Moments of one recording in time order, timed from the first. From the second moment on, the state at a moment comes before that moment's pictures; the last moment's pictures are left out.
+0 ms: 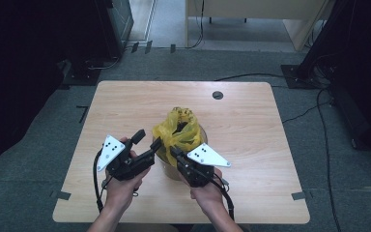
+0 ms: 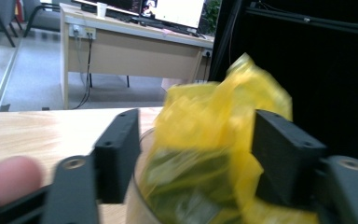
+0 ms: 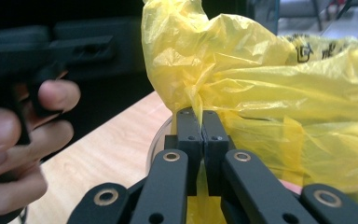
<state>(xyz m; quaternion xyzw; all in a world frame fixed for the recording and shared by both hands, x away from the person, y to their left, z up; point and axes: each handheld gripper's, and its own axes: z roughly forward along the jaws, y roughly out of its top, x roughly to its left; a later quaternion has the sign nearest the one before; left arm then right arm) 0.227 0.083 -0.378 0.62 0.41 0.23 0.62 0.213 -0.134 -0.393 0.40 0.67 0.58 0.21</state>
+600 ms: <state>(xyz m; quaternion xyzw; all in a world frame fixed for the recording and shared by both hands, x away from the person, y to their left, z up) 0.228 0.143 -0.425 0.63 0.48 0.27 0.55 0.208 -0.145 -0.369 0.38 0.63 0.62 0.28</state>
